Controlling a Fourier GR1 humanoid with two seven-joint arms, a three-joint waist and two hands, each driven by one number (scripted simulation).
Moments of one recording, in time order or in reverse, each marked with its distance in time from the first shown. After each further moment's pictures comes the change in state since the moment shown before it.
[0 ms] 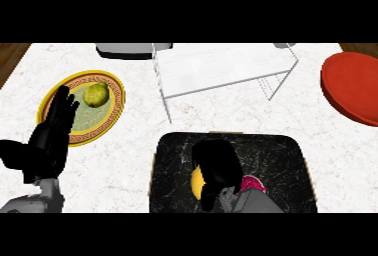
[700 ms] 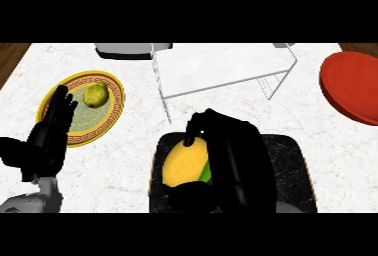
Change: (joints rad) left arm -0.008 0.003 0.018 0.016 0.001 -0.014 0.000; right arm -0.201 0.025 -0.067 -0.440 -0.060 -0.154 0.343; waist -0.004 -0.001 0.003
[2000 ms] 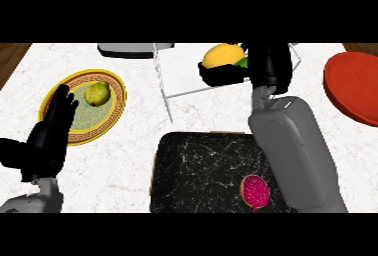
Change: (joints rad) left arm 0.000 -0.027 0.018 -0.019 -0.017 -0.033 0.011; right arm -0.284 -0.011 -0.517 0.562 0.023 -0.208 -0.378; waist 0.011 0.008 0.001
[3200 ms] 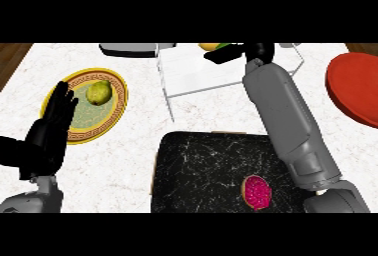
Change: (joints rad) left arm -0.015 -0.012 0.016 -0.015 -0.012 -0.024 0.016; right arm -0.281 -0.019 -0.268 0.700 -0.219 -0.260 -0.427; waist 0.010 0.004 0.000
